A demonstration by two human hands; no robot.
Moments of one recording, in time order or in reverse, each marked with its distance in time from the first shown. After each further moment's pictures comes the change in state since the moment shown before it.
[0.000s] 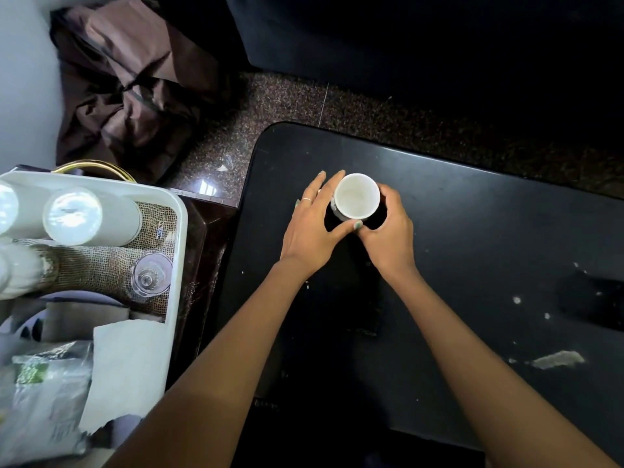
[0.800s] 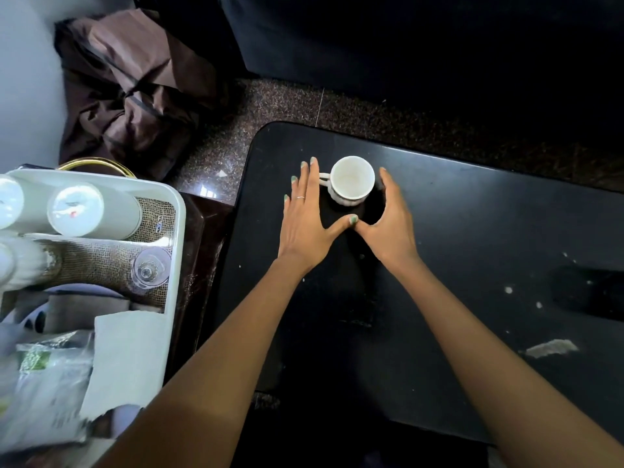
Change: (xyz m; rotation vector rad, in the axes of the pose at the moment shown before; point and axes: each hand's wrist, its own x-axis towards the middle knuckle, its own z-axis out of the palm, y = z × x) left_hand -0.004 -0.004 0.009 0.097 0.054 0.001; right_hand -0.001 0.000 -0.015 -0.094 -0.074 0.019
